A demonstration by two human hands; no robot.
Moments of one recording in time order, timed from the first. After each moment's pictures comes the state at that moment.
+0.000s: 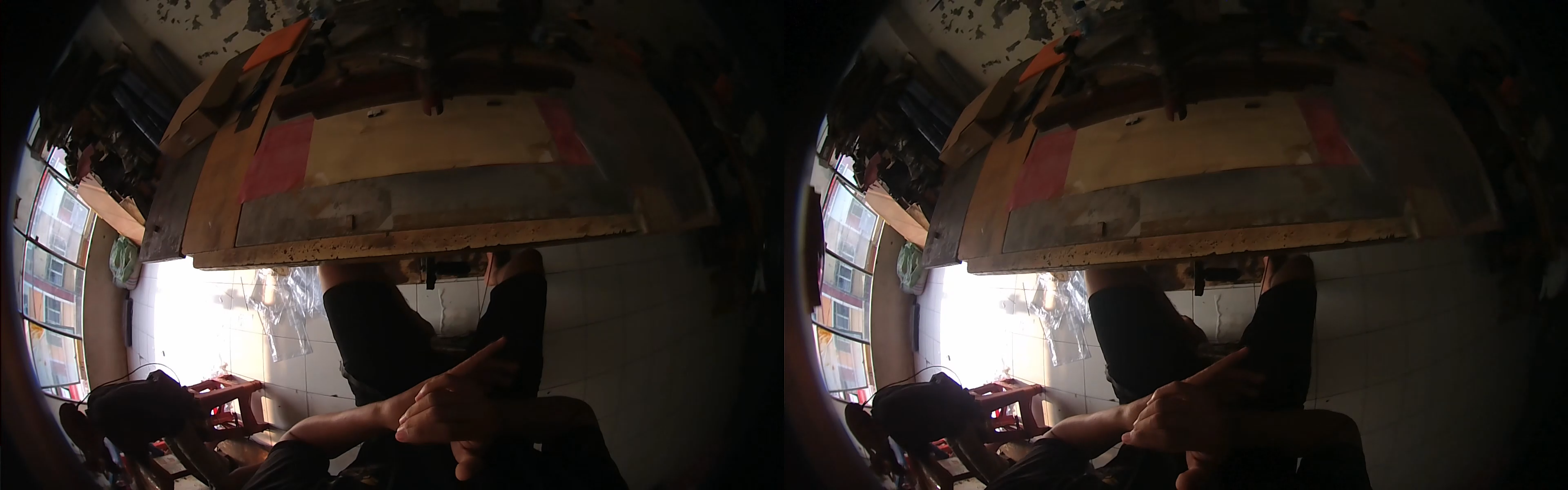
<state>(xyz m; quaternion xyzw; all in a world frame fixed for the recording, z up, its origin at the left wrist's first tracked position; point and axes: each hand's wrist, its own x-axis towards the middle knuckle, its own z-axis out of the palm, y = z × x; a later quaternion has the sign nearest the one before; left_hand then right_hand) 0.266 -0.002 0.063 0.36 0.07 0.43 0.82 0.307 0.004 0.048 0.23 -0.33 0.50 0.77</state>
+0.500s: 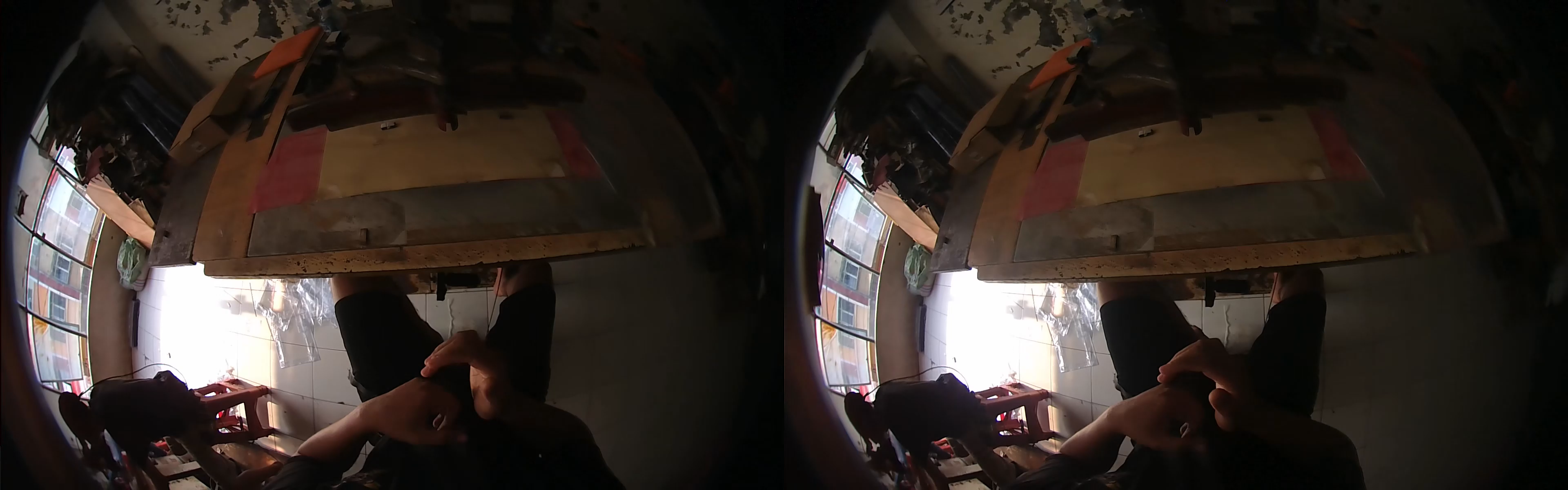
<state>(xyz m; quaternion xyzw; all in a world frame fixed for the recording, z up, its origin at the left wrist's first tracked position) 0.211 -0.002 0.086 0.72 0.34 0.18 0.58 0.390 0.072 0.071 -0.13 -0.68 0.59 0.42</state>
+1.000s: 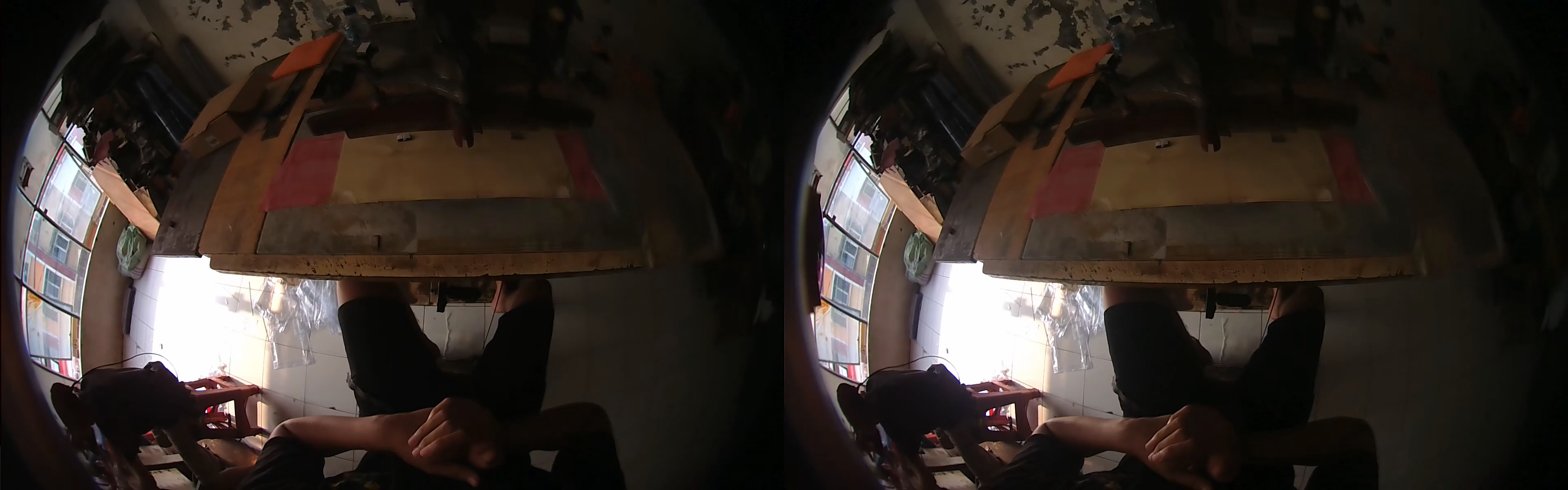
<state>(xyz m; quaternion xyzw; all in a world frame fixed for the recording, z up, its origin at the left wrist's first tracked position) 0.237 -0.031 0.080 0.77 0.23 0.30 0.51 0.393 0.026 0.054 0.13 -0.69 0.60 0.40</state>
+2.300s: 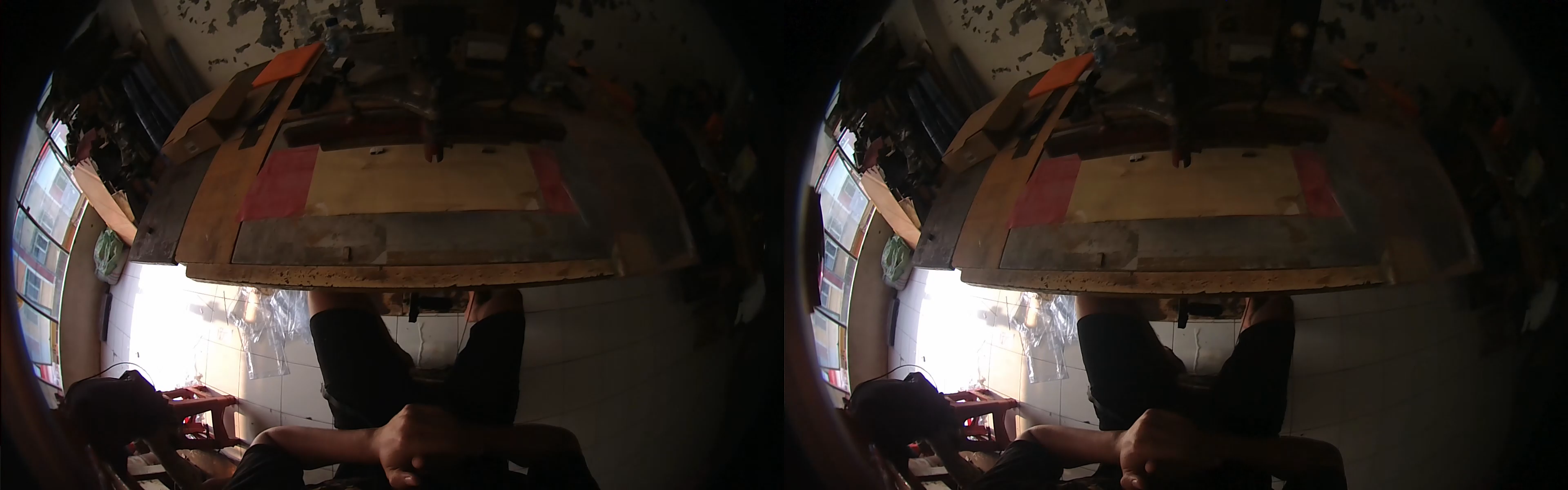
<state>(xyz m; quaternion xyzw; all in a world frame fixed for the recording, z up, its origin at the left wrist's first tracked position) 0.247 -0.015 0.044 0.76 0.12 0.51 0.37 0.390 0.067 0.058 0.04 -0.75 0.61 0.26</state>
